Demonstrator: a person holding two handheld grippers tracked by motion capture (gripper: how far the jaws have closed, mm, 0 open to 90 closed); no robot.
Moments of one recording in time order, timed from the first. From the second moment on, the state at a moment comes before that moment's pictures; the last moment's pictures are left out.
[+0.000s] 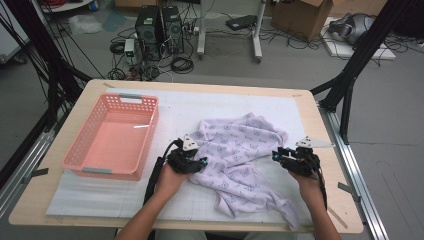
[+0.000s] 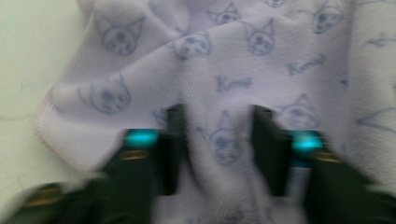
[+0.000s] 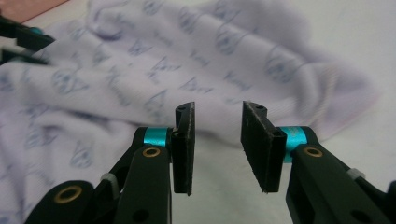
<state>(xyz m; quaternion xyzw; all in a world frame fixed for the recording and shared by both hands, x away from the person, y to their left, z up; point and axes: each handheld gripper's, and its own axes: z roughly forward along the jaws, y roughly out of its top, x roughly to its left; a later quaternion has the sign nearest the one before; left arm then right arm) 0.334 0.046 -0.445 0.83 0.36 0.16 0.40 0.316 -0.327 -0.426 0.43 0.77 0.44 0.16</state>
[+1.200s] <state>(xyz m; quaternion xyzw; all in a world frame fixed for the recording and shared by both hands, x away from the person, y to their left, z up) 0.325 0.031 -0.440 0.81 0.33 0.07 0.47 0.318 -0.375 -0.428 0.52 0.70 0.40 0.29</state>
